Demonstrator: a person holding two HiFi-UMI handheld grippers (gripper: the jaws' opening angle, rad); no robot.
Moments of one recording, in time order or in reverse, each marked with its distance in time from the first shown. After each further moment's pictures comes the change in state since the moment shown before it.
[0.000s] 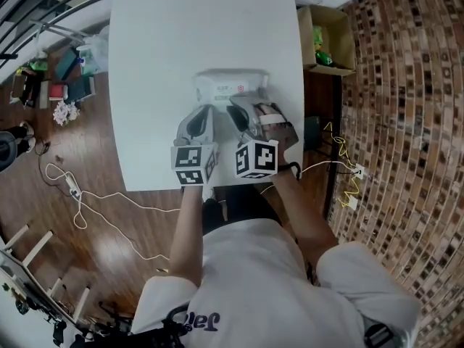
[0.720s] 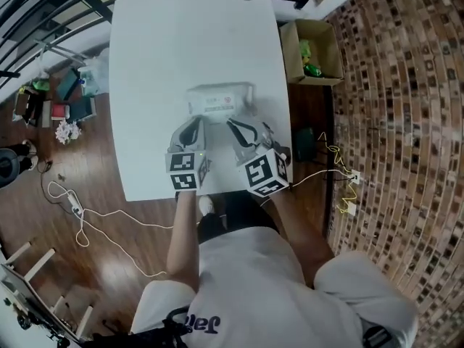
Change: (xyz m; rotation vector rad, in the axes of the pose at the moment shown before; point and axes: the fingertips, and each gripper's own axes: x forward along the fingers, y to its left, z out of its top) left arm -0.010 -0.003 0.011 0.074 0.040 0.022; right arm -0.069 -0.030 0.013 0.548 -0.167 0.024
